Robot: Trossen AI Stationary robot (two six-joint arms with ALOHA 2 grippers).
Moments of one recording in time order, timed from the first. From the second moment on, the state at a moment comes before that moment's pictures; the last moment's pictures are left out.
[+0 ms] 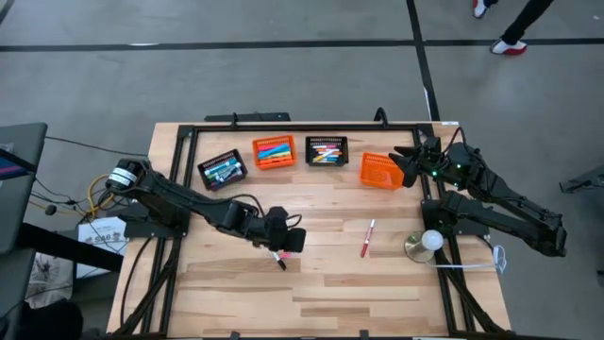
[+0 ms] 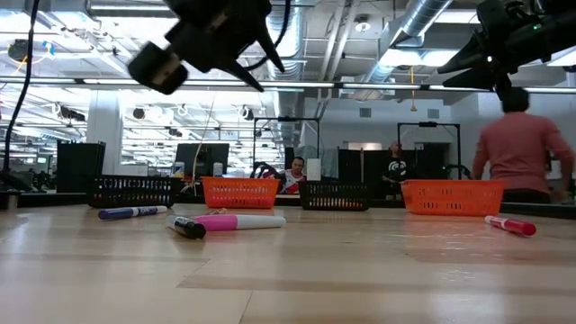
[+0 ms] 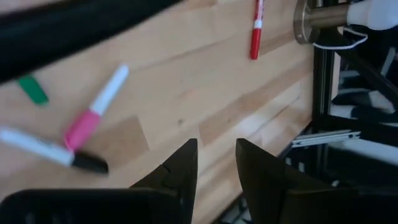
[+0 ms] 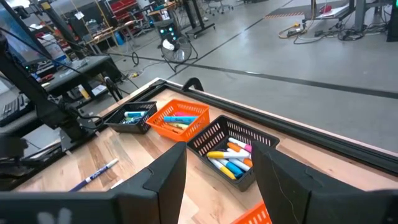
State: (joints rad) left arm -0.34 1.63 1.12 -0.31 -0.13 -1.54; right arm -0.55 0.31 0.45 -0.36 0.00 0.31
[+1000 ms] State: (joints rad) left arm -0.45 1.68 1.12 -0.51 -0.22 -2.11; right arm -0.54 0.31 0.45 -0.36 0.00 0.31
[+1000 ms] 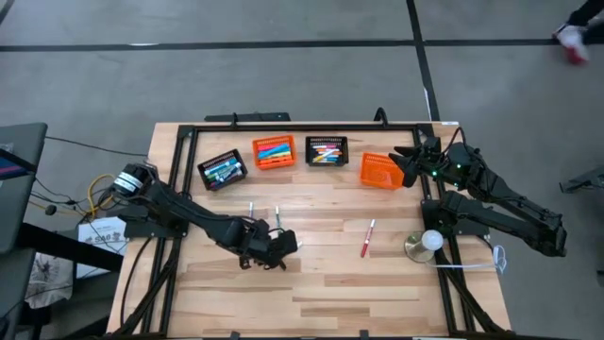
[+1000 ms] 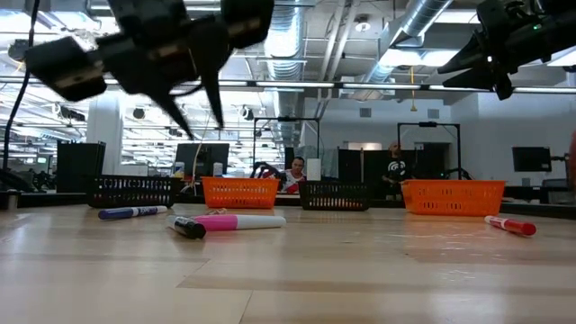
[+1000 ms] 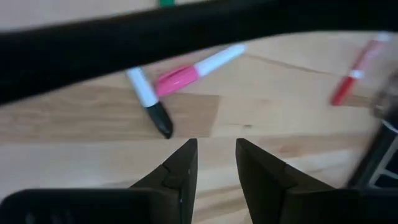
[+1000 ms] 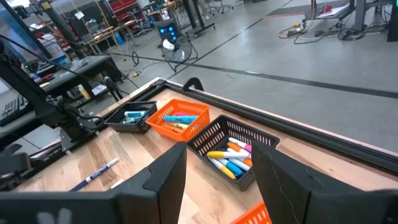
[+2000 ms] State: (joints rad) left arm -0.40 1.80 1.09 -0.55 -0.09 -2.23; right arm -0.54 0.31 0.45 -0.37 0.00 0.31
